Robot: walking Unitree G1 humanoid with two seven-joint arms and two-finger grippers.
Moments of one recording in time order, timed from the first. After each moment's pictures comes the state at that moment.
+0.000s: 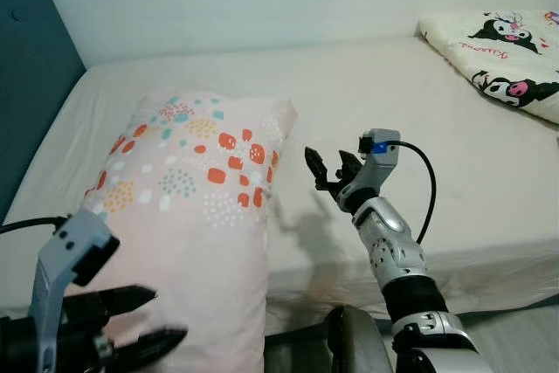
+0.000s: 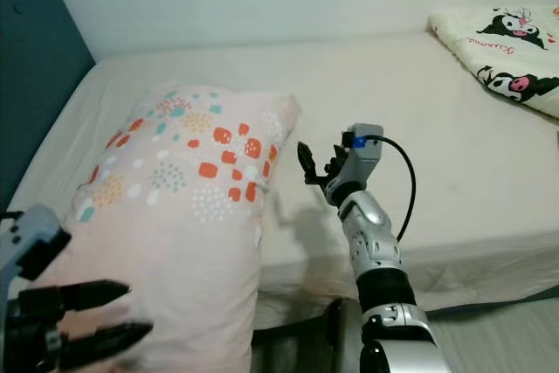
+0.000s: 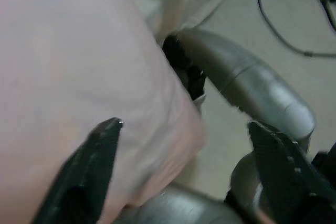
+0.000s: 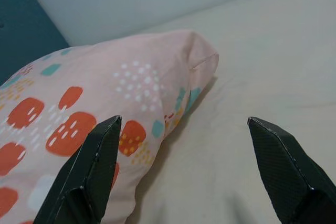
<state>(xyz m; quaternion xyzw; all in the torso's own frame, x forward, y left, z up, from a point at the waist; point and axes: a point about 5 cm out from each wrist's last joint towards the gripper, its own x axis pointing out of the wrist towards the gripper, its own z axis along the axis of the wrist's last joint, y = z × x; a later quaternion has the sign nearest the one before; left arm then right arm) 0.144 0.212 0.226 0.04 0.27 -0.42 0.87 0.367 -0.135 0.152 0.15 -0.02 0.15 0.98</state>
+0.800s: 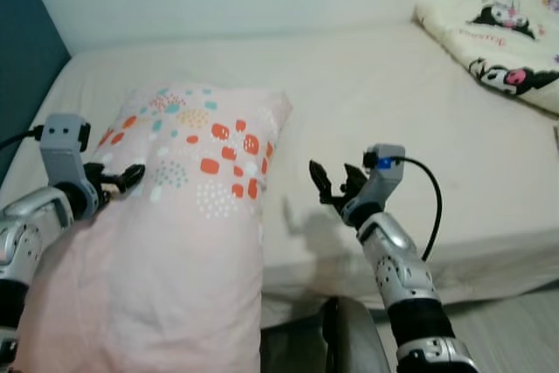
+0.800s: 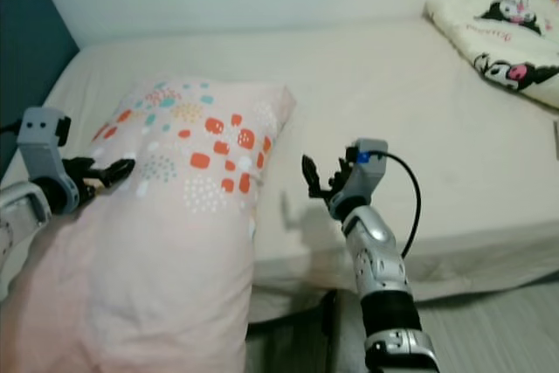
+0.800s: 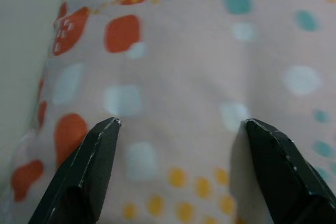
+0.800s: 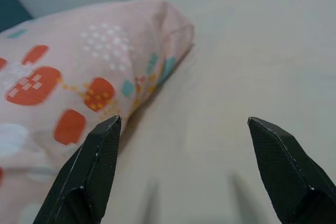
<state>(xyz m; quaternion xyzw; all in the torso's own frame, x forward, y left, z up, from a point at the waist) 0.336 0.293 0.188 -0.03 0.09 -0.06 0.99 0.346 -0.146 0.139 0.14 -0.01 0.12 0.98</state>
